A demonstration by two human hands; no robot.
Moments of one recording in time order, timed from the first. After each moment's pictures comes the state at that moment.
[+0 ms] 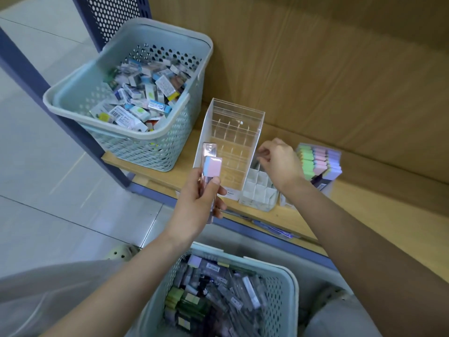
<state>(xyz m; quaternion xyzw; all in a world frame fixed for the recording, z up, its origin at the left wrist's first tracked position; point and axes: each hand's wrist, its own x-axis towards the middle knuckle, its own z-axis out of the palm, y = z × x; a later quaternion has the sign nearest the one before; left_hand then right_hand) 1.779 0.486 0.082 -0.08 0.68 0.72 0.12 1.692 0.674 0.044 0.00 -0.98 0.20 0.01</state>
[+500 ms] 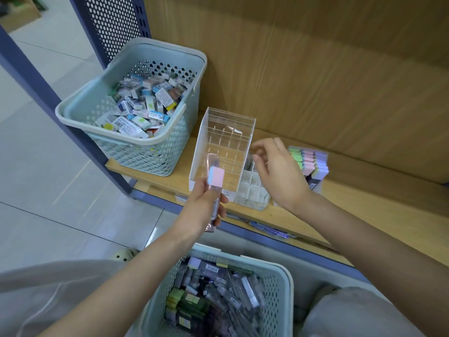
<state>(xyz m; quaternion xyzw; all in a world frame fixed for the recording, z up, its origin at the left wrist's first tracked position) 1.788 0.494 0.092 -0.12 0.67 0.70 0.21 1.743 0.664 0.096 0.07 -0.96 0.27 0.09</state>
